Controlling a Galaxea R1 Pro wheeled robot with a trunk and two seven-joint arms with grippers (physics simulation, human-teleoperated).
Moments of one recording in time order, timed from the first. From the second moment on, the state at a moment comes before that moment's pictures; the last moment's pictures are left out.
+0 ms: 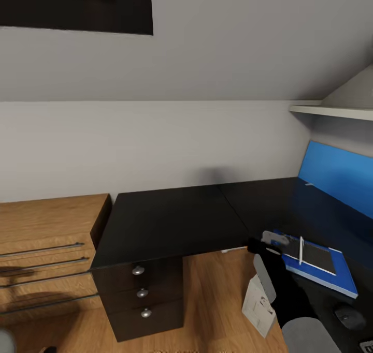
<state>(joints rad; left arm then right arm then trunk) 0.12 0.12 -0.46 -1.00 0.59 -0.17 0.52 -0.53 0.04 -0.05 -1.06 -0.23 0.45 -0.44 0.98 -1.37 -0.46</state>
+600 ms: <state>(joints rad) 0.12 0.12 -0.46 -0.99 0.58 -0.17 0.51 -0.33 0.08 0.26 -0.53 -0.20 -0.09 -0.42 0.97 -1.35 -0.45</state>
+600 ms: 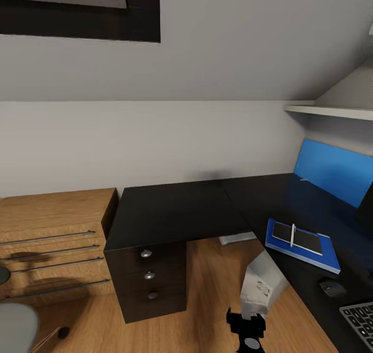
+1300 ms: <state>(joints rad) 0.07 0.04 -0.45 -0.71 0.59 -0.09 0.51 -0.33 0.08 0.26 -0.17 -0.15 -0.50 -0.33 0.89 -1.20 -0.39</state>
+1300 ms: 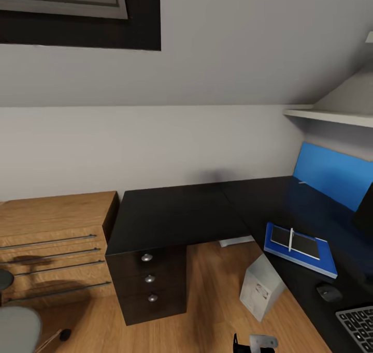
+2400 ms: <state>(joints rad) 0.00 0.04 -0.45 -0.58 0.58 -0.07 0.50 -0.33 0.09 0.26 -0.17 -0.16 -0.50 -0.33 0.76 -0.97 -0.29</state>
